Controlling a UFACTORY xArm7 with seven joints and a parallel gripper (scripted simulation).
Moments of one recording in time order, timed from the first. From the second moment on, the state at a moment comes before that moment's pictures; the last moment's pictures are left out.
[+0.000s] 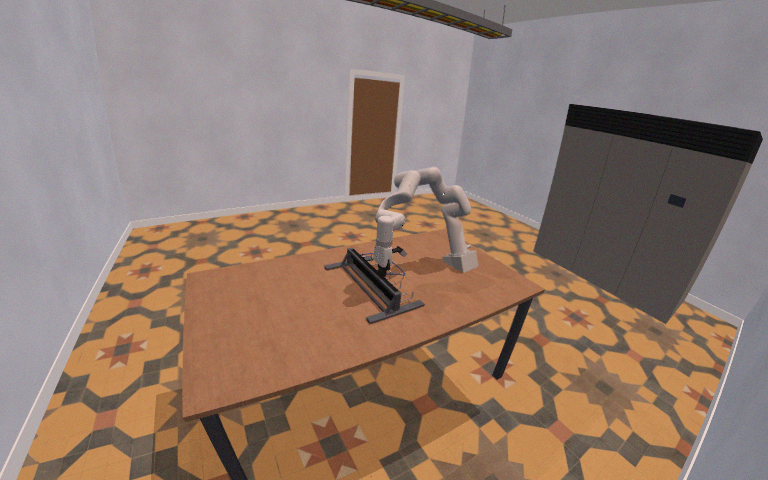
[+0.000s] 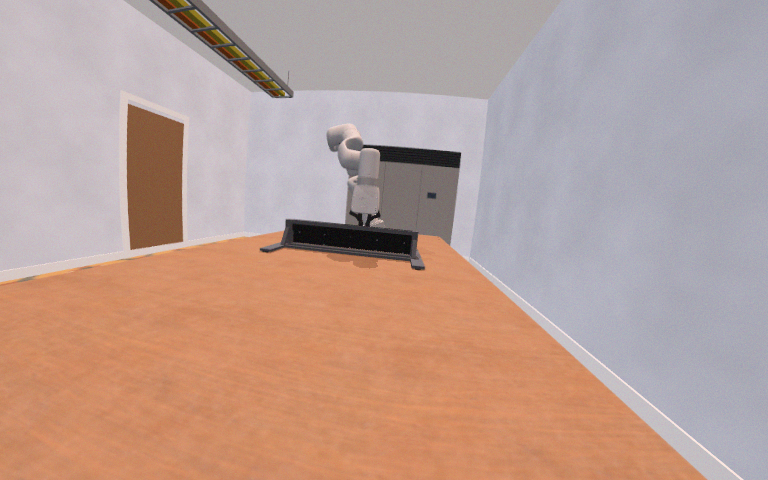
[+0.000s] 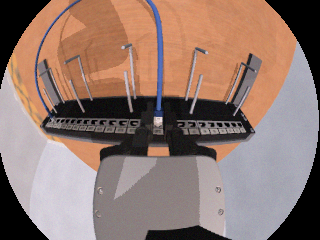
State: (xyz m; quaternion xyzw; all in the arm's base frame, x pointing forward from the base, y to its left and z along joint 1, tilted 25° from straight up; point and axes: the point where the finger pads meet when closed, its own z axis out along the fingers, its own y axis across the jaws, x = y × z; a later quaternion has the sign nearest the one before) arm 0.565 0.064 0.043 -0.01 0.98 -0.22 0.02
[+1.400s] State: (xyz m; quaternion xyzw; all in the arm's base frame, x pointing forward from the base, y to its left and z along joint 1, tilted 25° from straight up) arm 0.569 0.064 0.044 -0.01 0.98 -0.22 0.01
